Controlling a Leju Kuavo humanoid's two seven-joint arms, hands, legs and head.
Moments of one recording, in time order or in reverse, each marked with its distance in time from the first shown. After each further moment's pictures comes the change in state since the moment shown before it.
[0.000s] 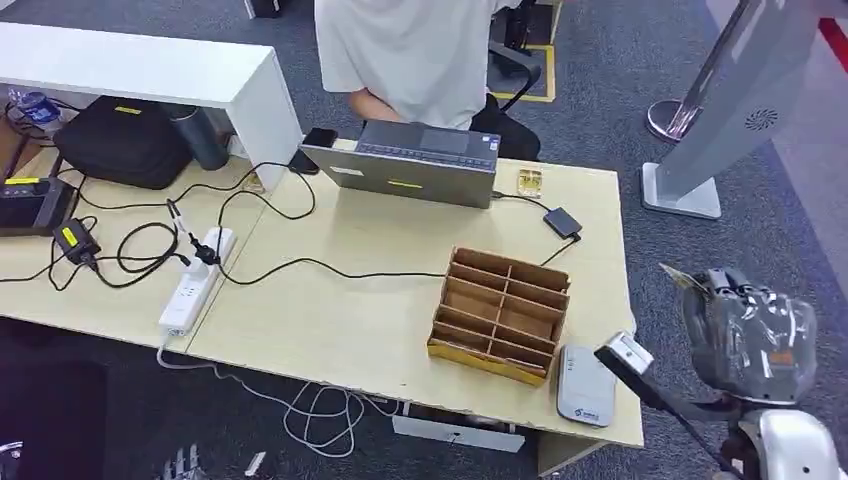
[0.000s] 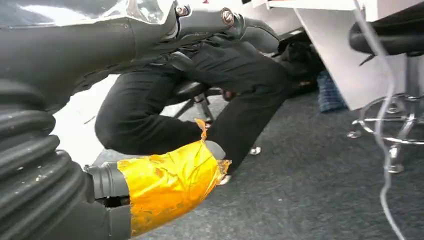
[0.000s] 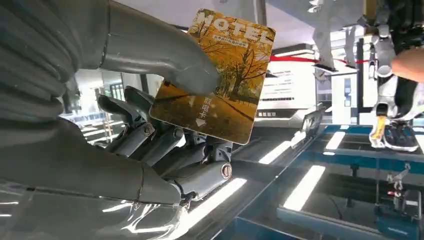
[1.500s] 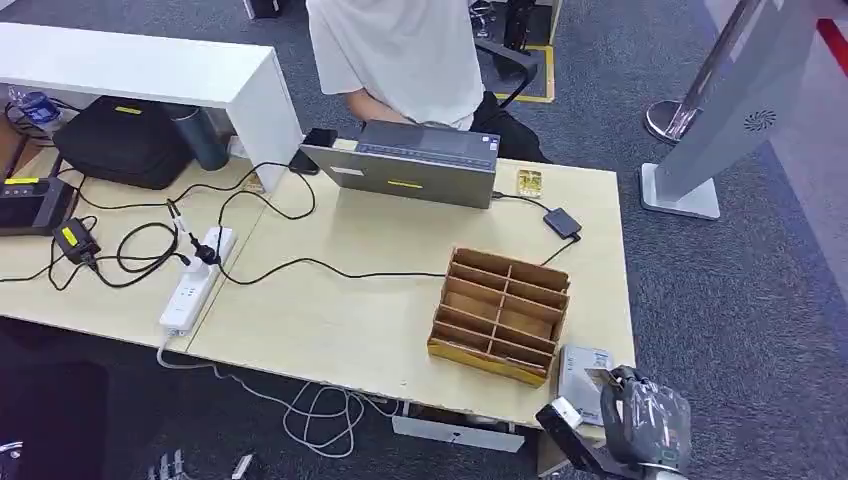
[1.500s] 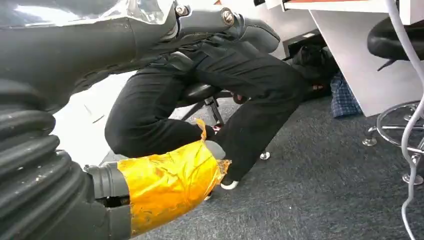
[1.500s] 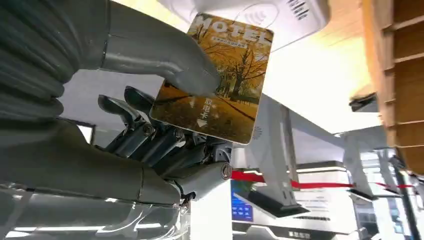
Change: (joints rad) left arm -0.003 -0.009 0.060 -0.022 -0.010 0.000 -0.035; right arm 0.147 0.255 0.050 0.425 -0.093 -0.178 -0.027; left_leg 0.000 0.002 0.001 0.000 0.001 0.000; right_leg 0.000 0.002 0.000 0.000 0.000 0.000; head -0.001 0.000
